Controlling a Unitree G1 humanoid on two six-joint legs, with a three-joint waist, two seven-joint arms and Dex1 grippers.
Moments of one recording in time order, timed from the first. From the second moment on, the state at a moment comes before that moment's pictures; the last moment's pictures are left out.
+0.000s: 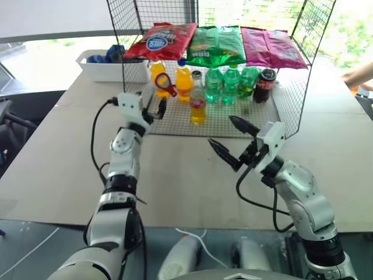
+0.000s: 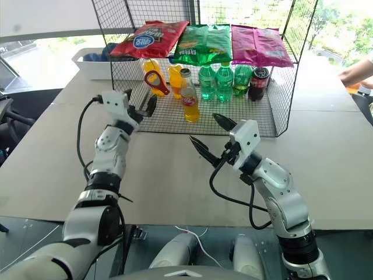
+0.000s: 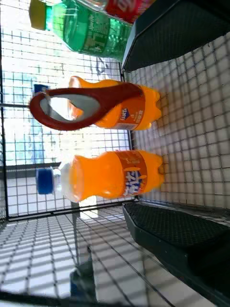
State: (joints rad) left arm -0.76 0.31 0.20 0.75 -0.18 -0.32 -0.40; right arm -0.18 -0.23 0.17 -0.47 0.34 0.26 0.54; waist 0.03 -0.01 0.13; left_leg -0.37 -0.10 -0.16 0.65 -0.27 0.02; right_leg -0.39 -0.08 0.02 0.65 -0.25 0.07
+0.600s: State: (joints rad) left arm -0.85 0.24 0.21 0.88 -0.18 -0.39 -0.39; right arm -0.16 -0.23 0.16 -0.47 0.32 0.24 0.52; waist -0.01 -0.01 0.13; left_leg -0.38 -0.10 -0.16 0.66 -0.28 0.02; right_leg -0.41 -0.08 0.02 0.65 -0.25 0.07
